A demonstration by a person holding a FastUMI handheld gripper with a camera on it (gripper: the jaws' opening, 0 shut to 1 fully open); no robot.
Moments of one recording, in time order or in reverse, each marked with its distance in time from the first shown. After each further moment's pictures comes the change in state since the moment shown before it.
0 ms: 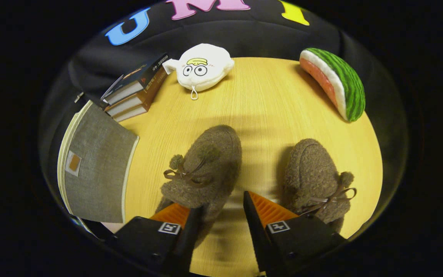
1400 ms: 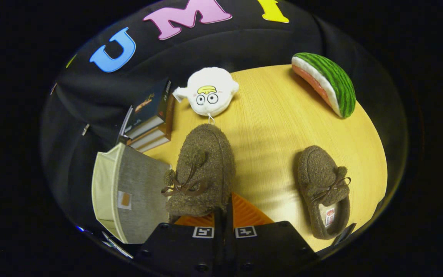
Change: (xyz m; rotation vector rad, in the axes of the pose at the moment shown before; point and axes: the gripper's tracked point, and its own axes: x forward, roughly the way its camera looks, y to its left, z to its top) arm -0.070 0.068 0.057 0.177 -0.105 0.068
